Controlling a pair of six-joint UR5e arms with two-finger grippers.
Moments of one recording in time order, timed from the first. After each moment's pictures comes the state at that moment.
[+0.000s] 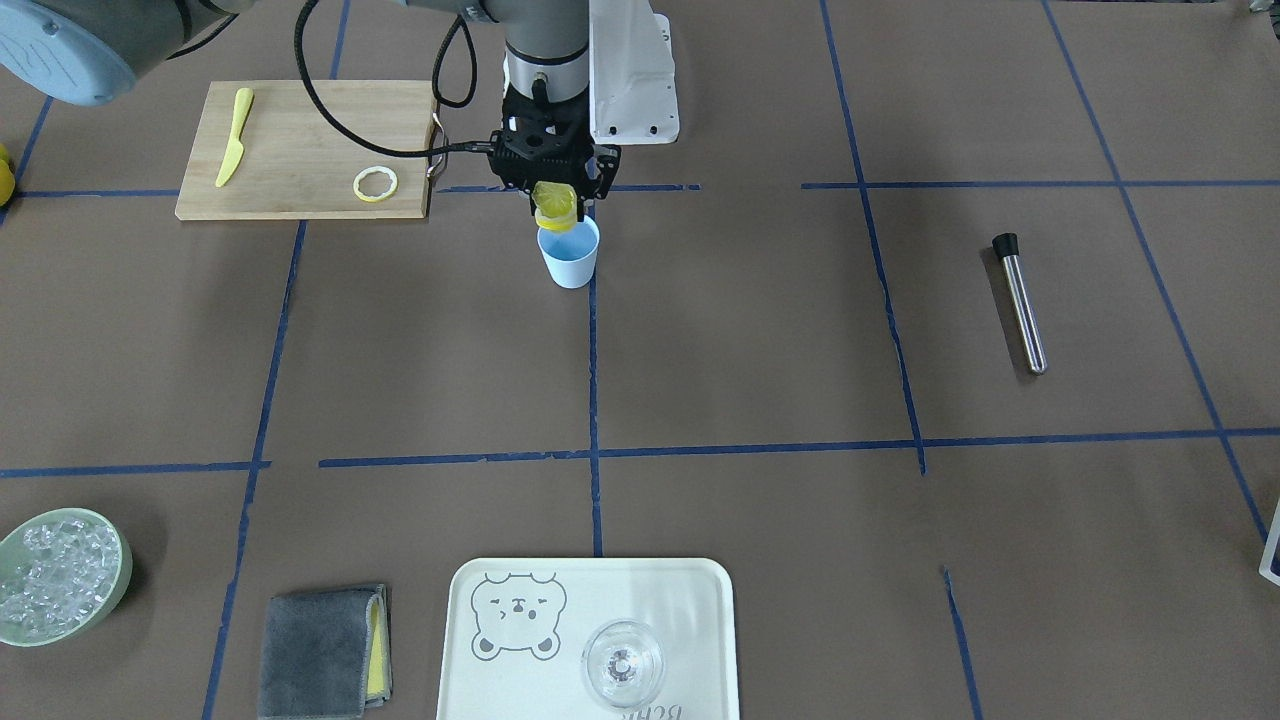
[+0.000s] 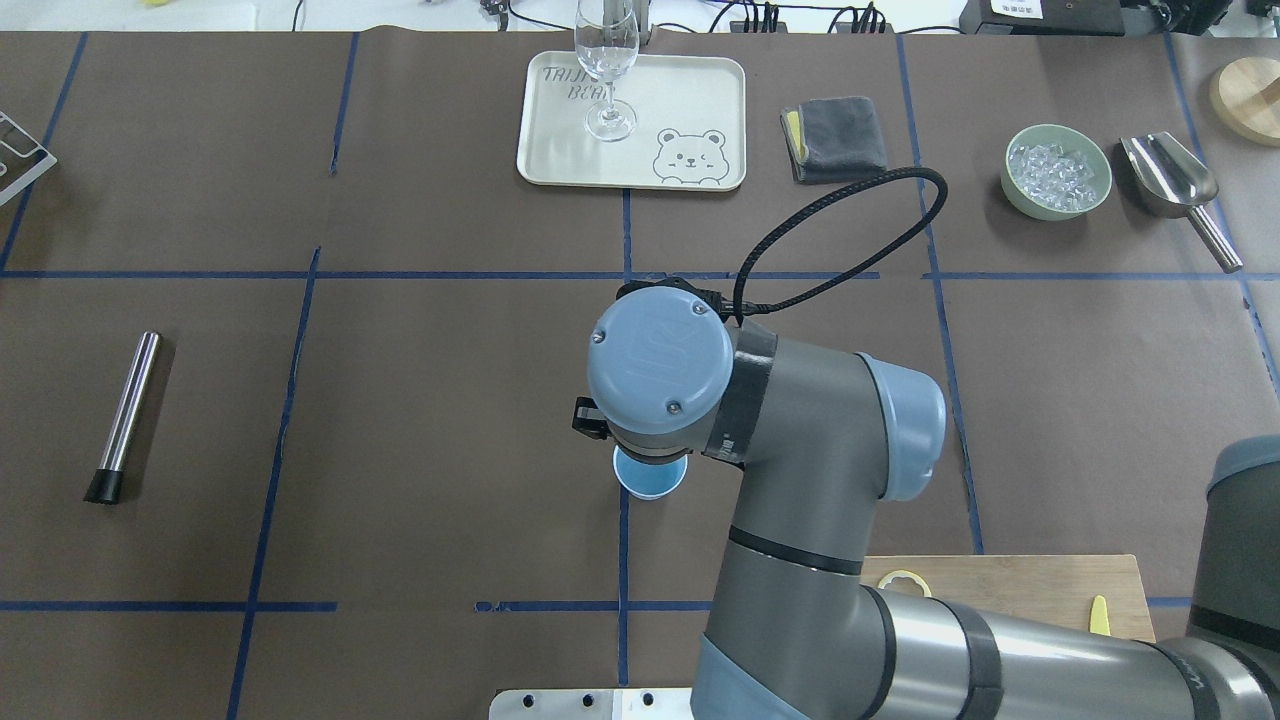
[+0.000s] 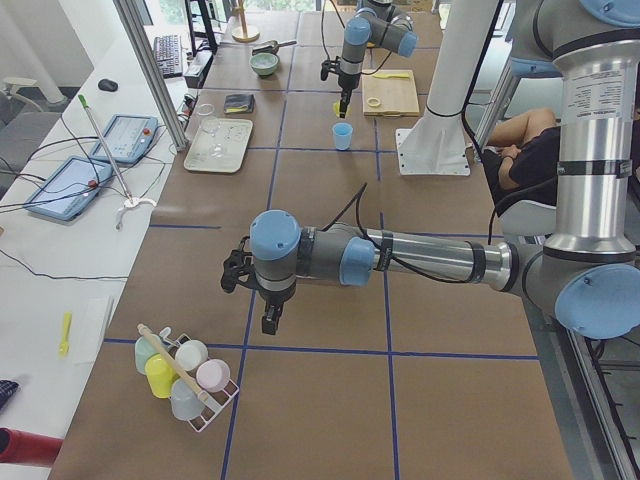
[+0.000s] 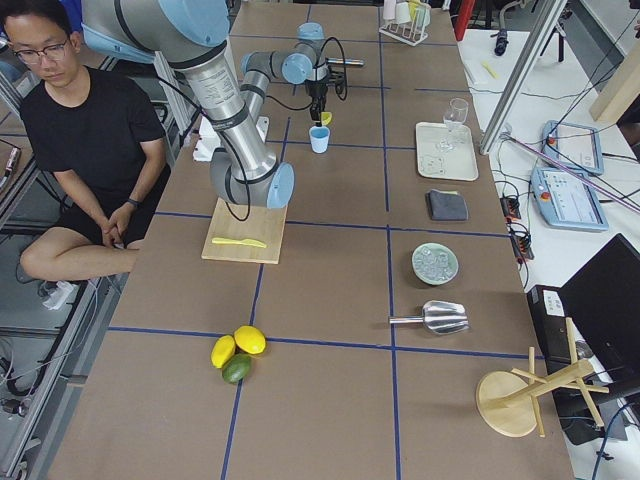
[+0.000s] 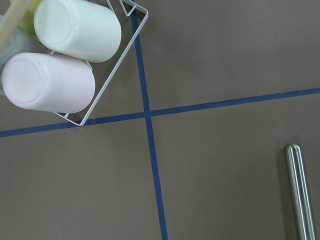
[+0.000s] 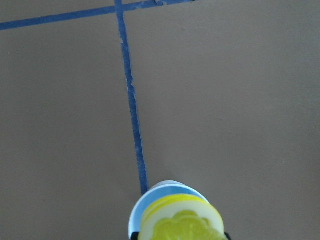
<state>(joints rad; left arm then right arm) -1.57 -1.51 -1.73 -1.62 -2.40 0.03 0.37 -0.78 1.82 -1.87 1.71 1.46</state>
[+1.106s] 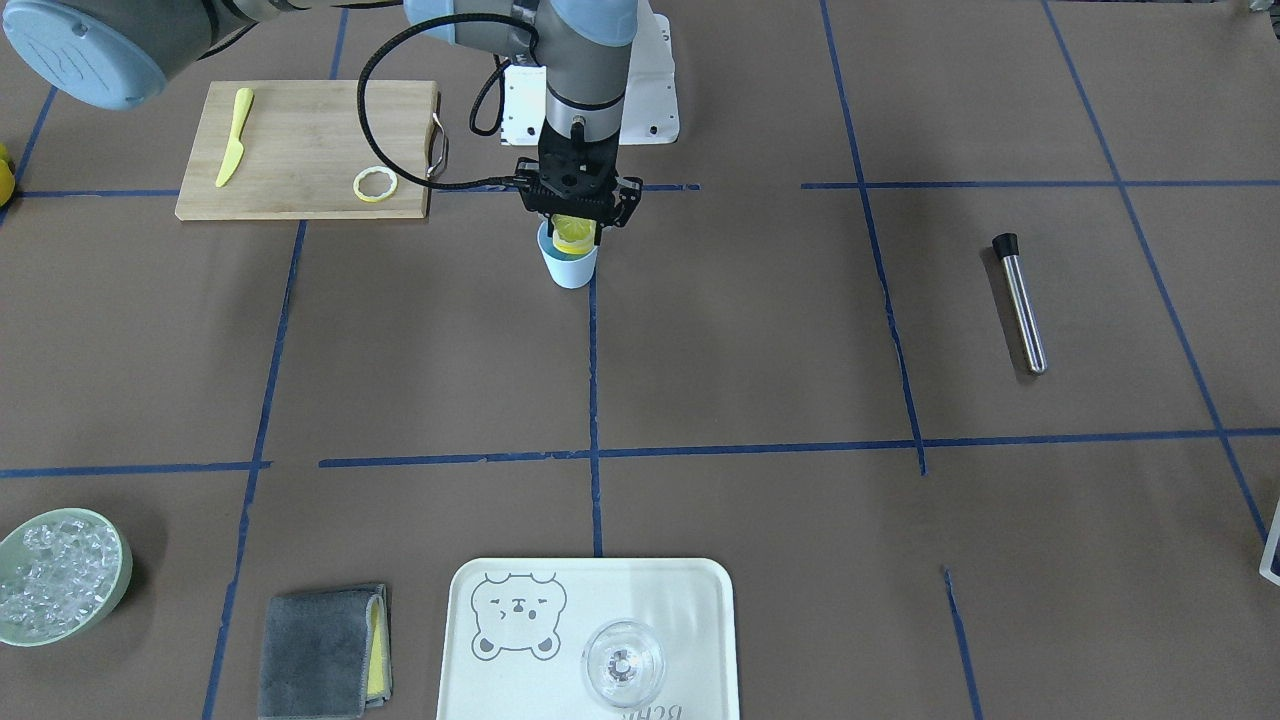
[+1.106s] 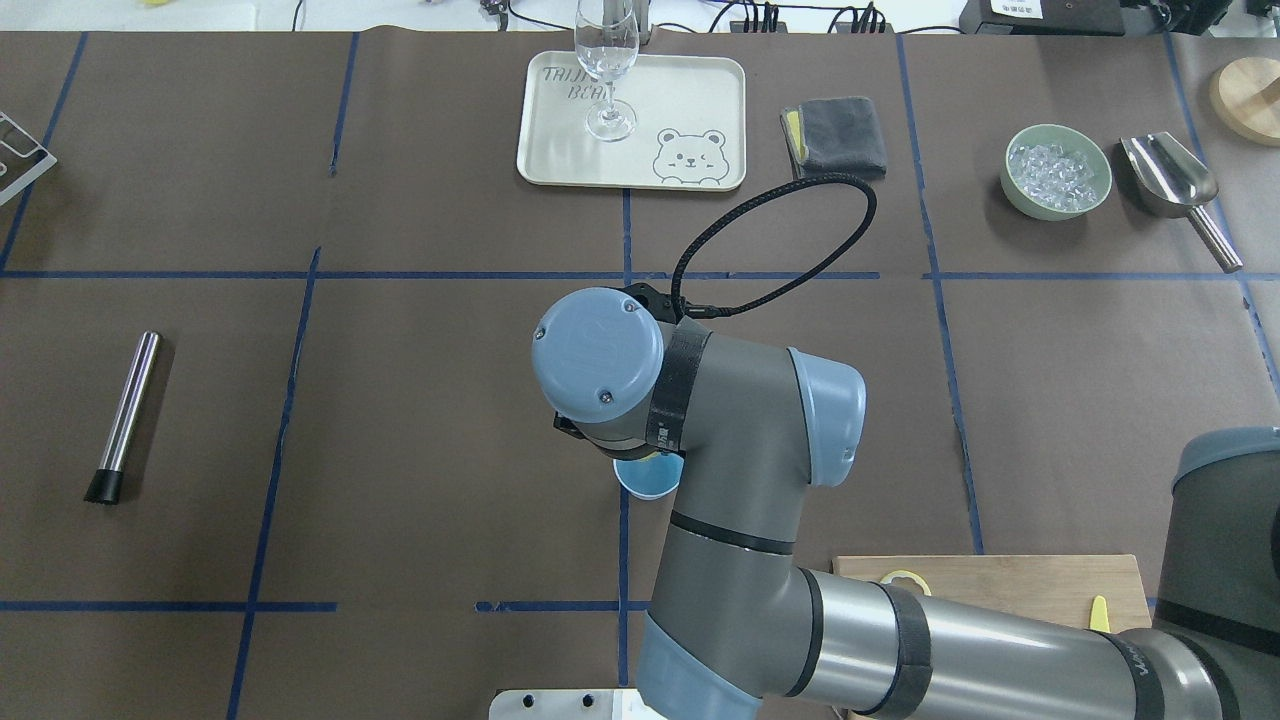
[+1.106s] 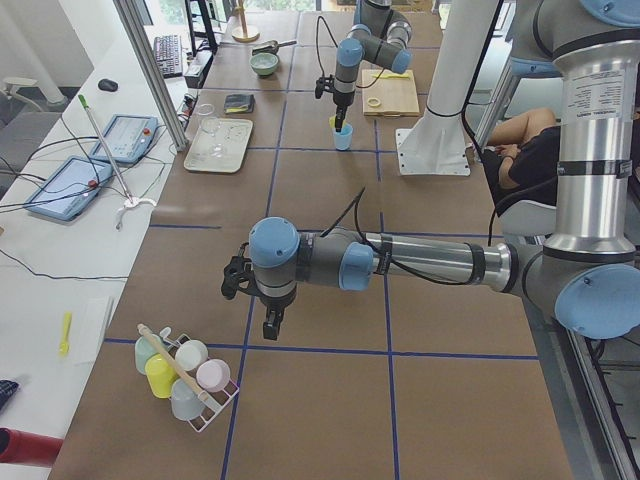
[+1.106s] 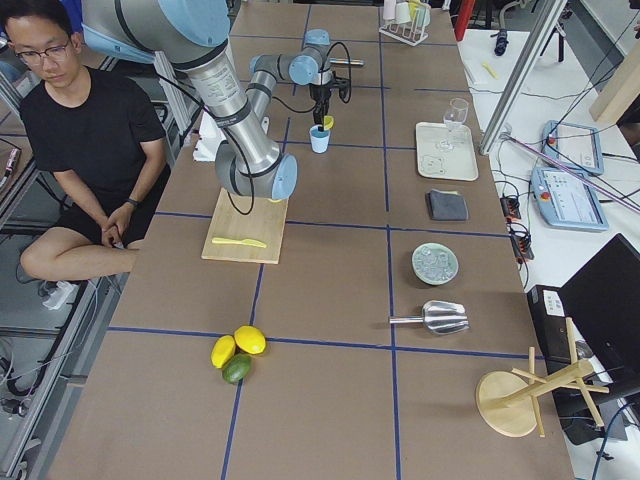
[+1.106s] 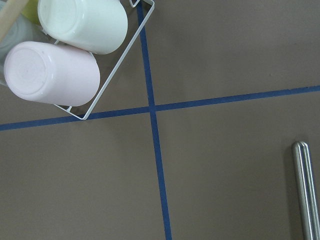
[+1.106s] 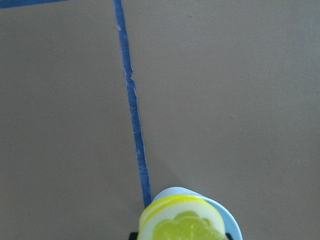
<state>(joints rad) -1.57 -1.51 -1.72 -1.62 -2.40 0.03 0.37 -0.74 1.72 -1.88 1.73 1.46</state>
